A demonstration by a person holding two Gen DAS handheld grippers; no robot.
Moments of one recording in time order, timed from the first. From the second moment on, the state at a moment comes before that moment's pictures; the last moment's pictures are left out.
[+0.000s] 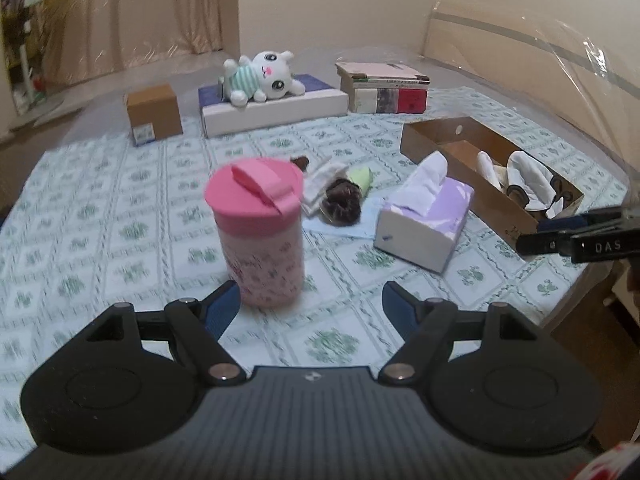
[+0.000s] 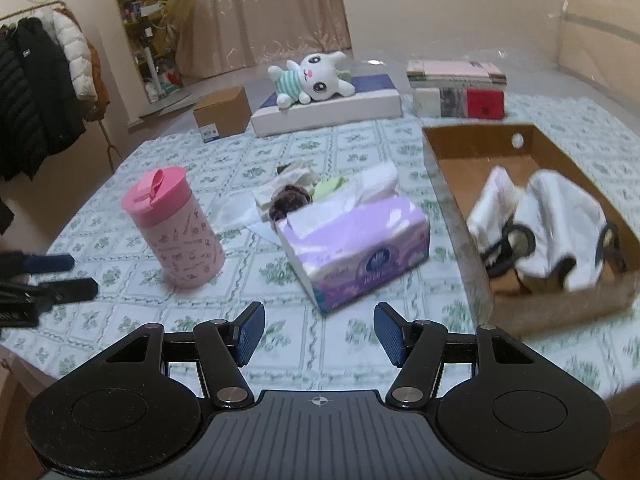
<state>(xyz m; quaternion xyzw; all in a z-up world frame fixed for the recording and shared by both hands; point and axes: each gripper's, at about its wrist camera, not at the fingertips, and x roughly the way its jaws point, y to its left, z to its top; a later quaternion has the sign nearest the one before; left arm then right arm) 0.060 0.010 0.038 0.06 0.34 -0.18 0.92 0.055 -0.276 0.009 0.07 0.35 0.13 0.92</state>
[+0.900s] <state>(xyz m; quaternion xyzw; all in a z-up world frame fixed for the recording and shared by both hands) 0.308 0.031 0.070 0.24 0.35 -0.36 0.83 0.265 -0.187 -0.011 -0.20 0.40 0.33 0.83</state>
